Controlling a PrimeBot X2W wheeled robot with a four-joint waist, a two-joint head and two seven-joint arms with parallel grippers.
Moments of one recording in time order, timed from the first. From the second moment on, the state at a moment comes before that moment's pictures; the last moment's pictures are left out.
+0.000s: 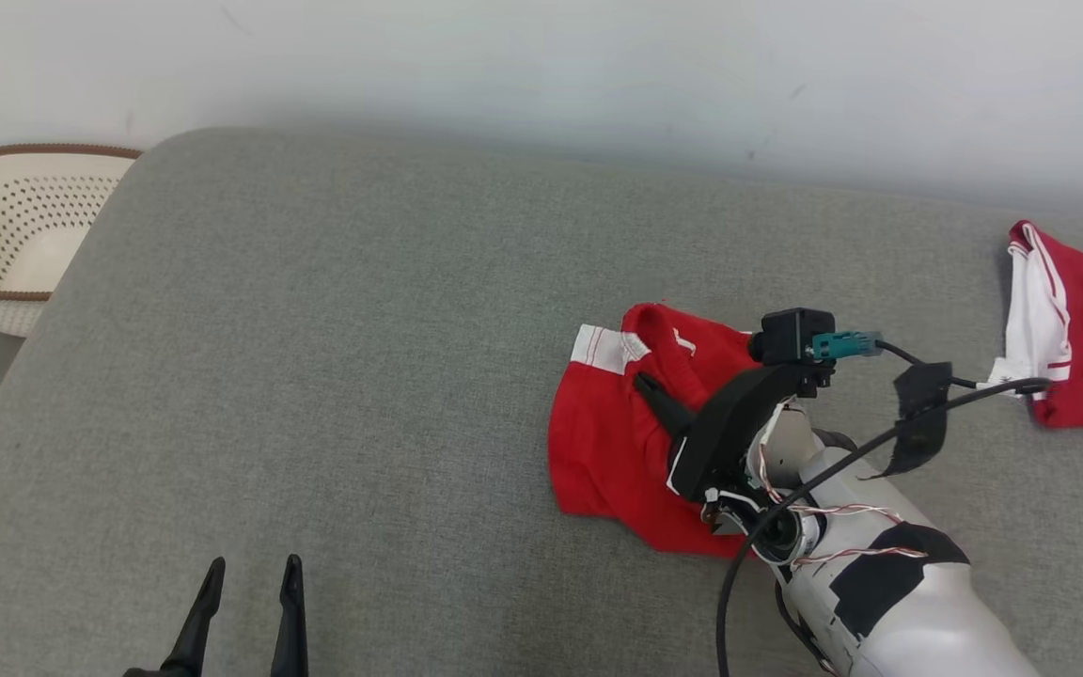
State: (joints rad) left arm -0.02 0.16 -0.16 0.02 -0.24 0.14 -0.26; right arm -0.73 -0.12 0.62 0.72 0.86 0.13 0.20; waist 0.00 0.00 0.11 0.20
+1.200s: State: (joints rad) left arm 0.02 0.16 -0.12 0.00 -0.22 0.14 -0.26; right arm -0.74 -0.23 0.70 0.80 0.85 0.13 -0.15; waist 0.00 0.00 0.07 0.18
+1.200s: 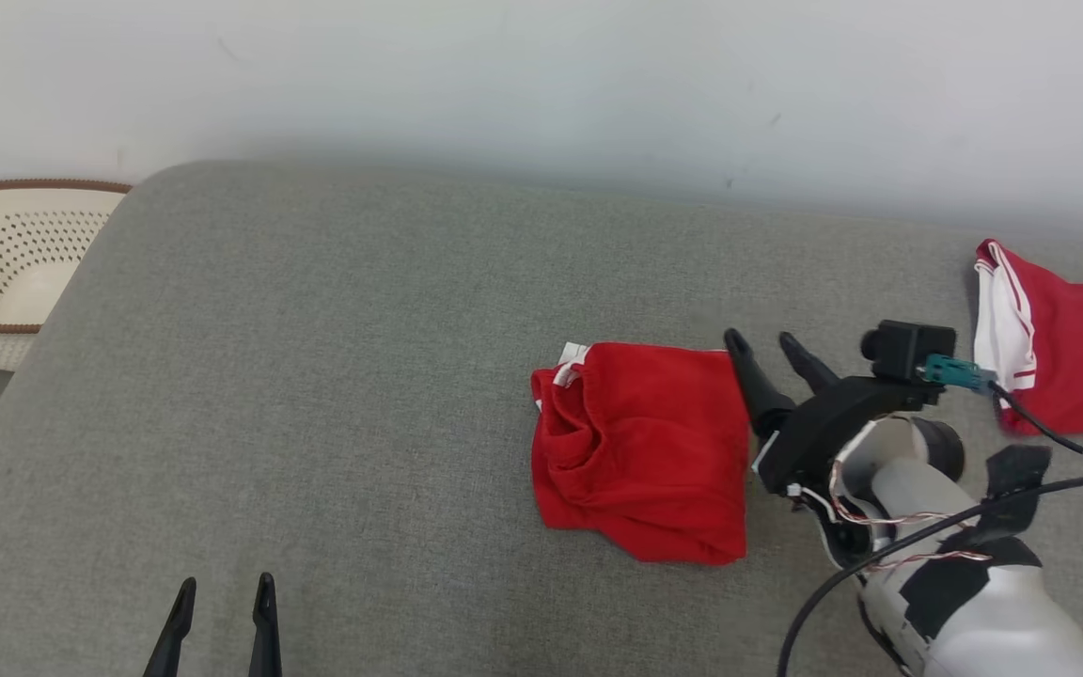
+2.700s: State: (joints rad) left arm 0.00 0.15 -0.10 0.00 -0.21 0.11 -0.26; right arm -0.81 -0.32 0.77 0.84 0.77 0.13 -0.04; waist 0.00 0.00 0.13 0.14
